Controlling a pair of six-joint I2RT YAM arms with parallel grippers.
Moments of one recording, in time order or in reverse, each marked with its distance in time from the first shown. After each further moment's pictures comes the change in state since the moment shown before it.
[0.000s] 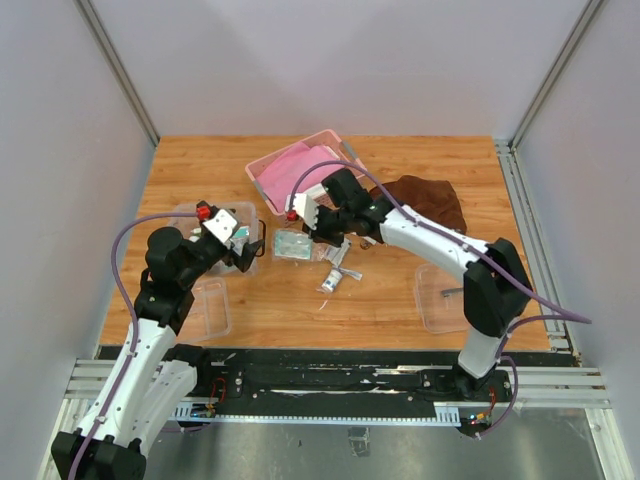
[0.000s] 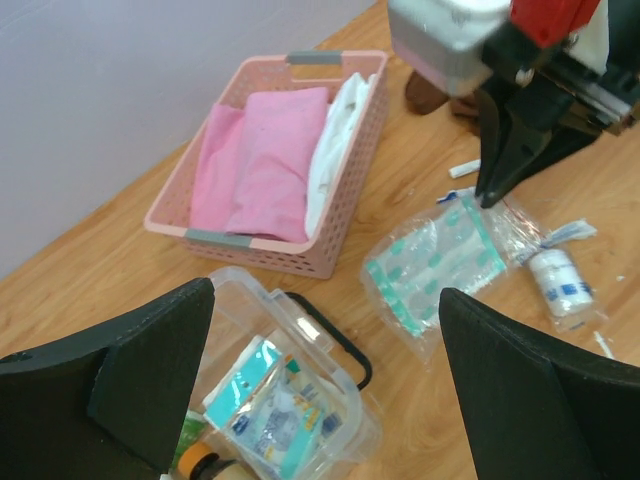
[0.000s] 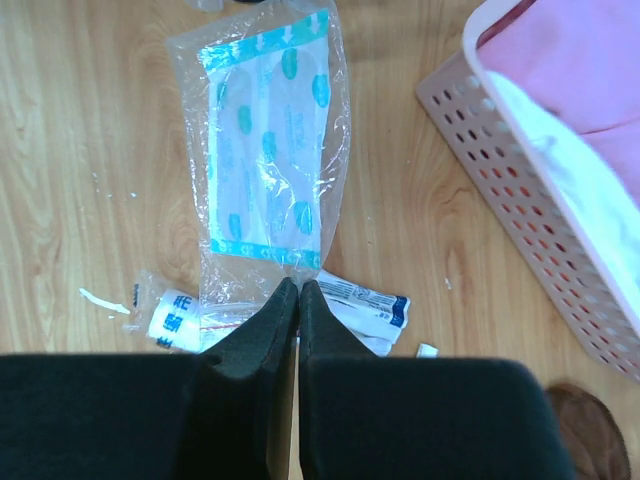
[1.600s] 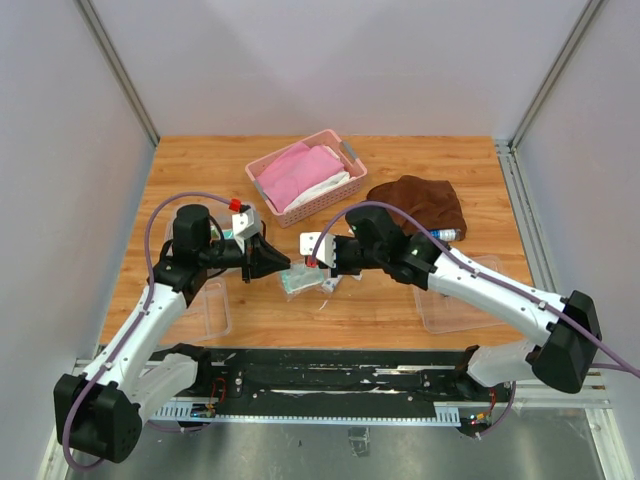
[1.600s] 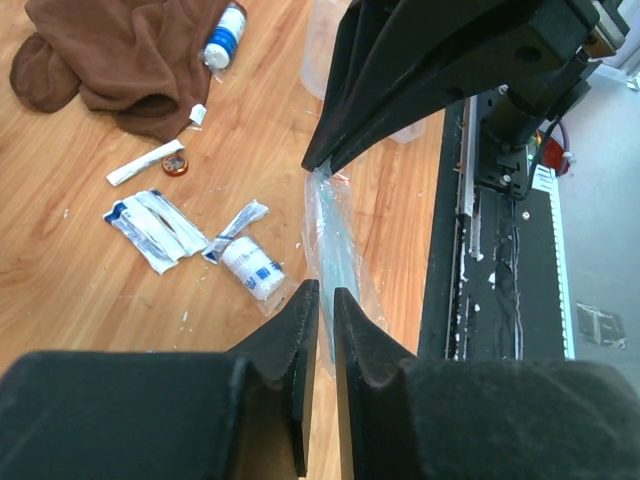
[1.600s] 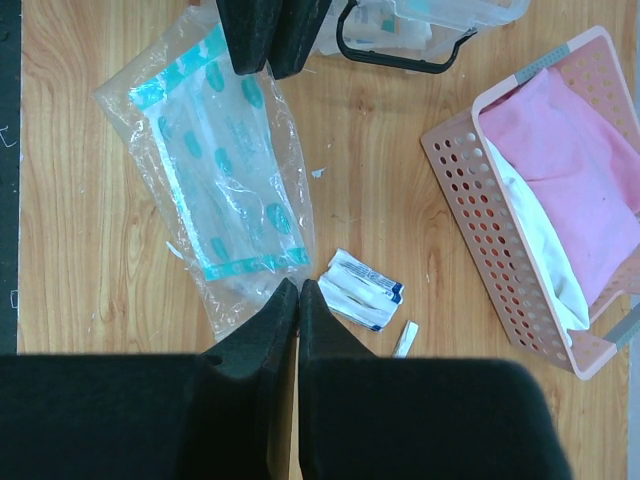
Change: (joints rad) left arm -0.067 0.266 0.098 -0.127 0.649 -0.160; right arm 0.163 -0.463 -0.299 0.035 0.084 -0.097
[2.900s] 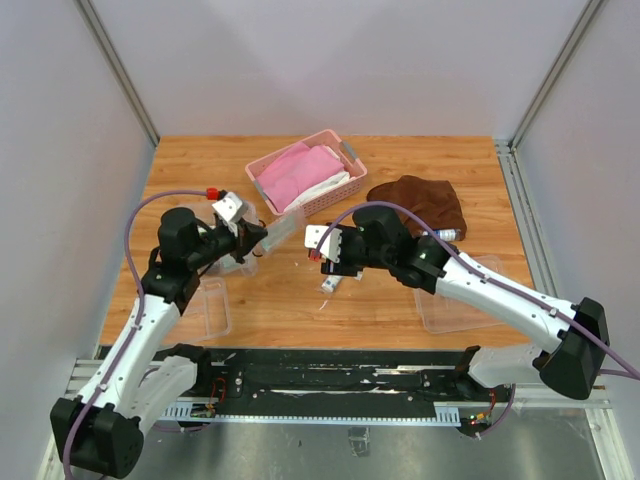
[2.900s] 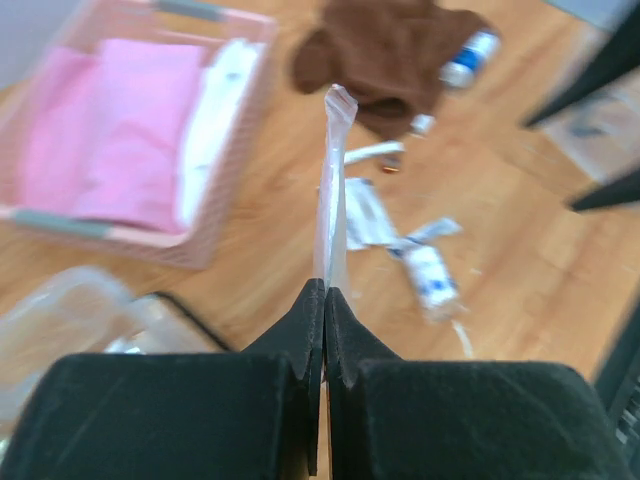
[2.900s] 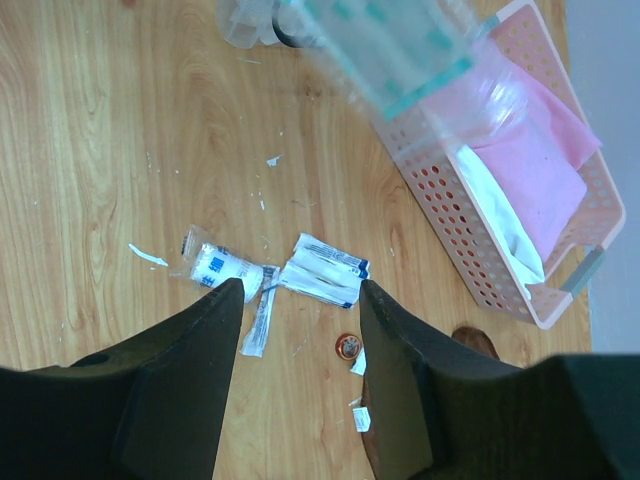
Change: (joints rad) left arm 0.026 -0.090 -0.009 0.049 -0.417 -0.048; right arm 0.005 -0.046 -0.013 0.038 0.109 0.047
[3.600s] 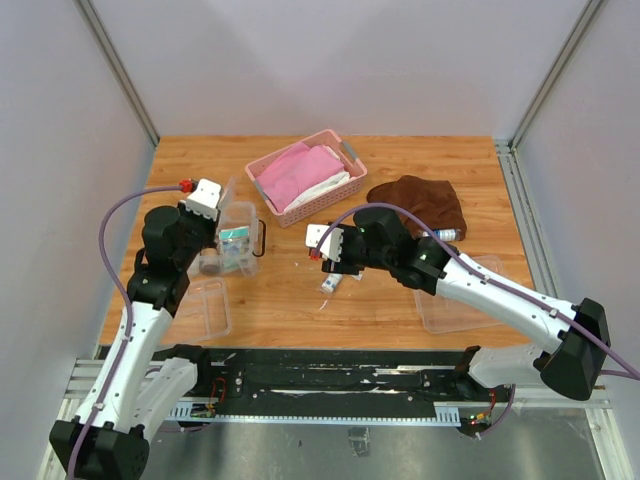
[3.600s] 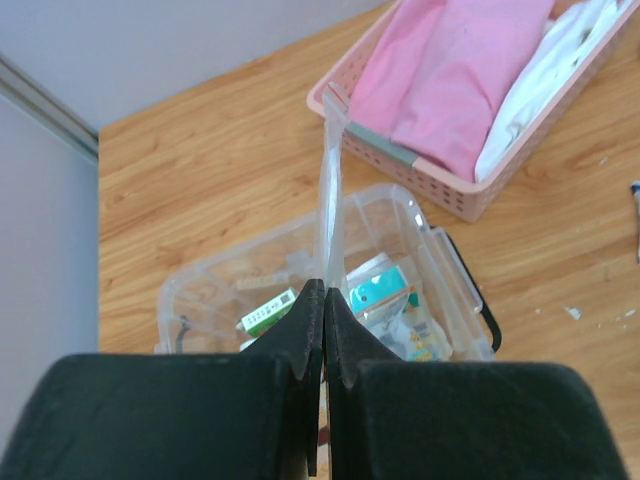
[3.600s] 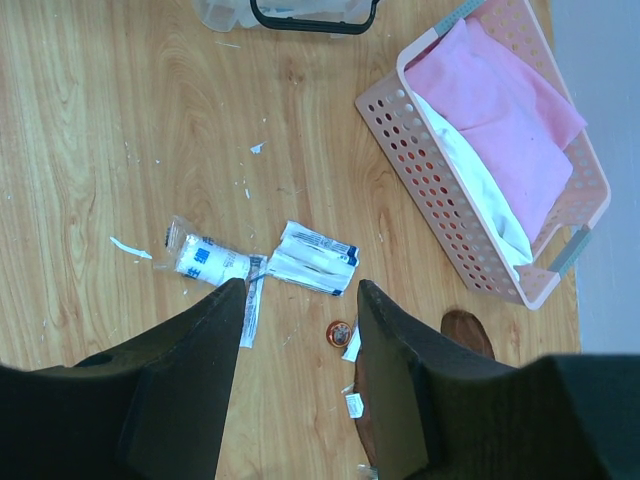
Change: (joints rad) left arm 0.075 -0.071 0.081 -0.095 -0.632 0.140; right arm 0.000 -0.012 -0.017 0.018 0.052 -0.001
